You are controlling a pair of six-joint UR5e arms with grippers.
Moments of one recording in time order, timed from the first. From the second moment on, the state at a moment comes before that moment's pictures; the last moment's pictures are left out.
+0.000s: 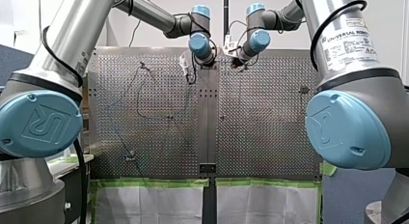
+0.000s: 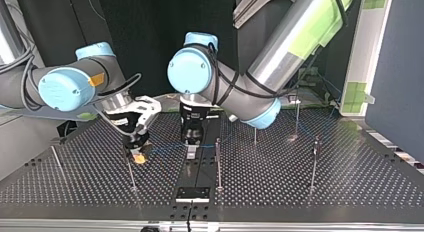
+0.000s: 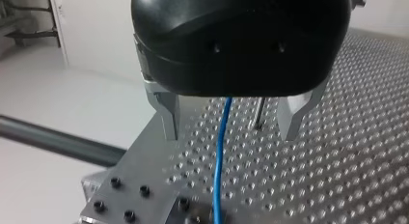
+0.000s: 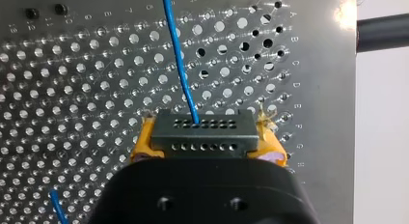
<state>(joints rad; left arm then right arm) -0.57 -1.95 -1.24 -3.10 -1.98 -1.85 2.06 -1.19 1.21 0.08 1.45 1.74</state>
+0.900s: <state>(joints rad) -0.55 -2.10 -1.11 -3.08 -2.06 -1.84 2.05 -1.17 1.21 0.08 1.44 1.74</state>
